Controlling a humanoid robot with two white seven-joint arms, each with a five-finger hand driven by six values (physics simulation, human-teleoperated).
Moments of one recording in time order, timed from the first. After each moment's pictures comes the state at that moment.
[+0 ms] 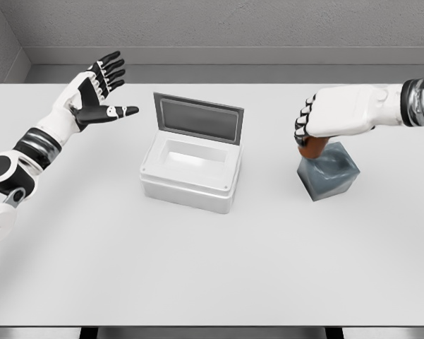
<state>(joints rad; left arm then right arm) -0.52 0.63 -0.59 -1.44 0.84 -0.05 -0.05 -1.15 -0.97 1.07 -1.67 0.45 -0.61 0.61</state>
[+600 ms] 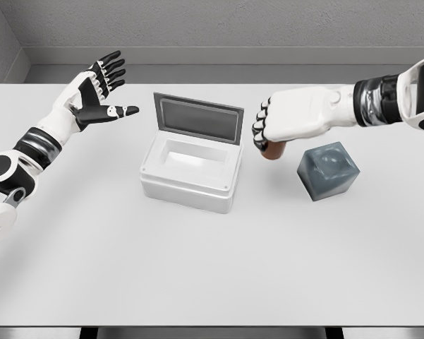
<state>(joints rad) -0.52 0.63 -0.59 -1.44 0.84 -0.05 -0.05 -1.16 -0.82 1.08 -1.68 0.46 -0.61 0.61</state>
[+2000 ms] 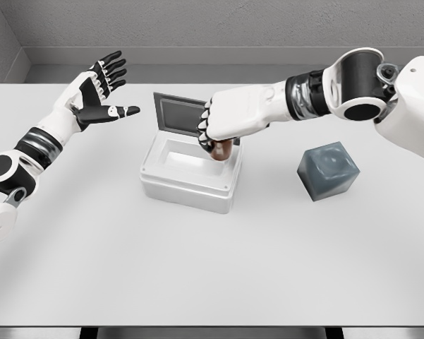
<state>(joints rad) -0.52 0.63 -0.60 -1.44 0.84 -0.05 -0.05 -1.19 -0.57 1.11 -1.53 0.46 -0.61 0.61</state>
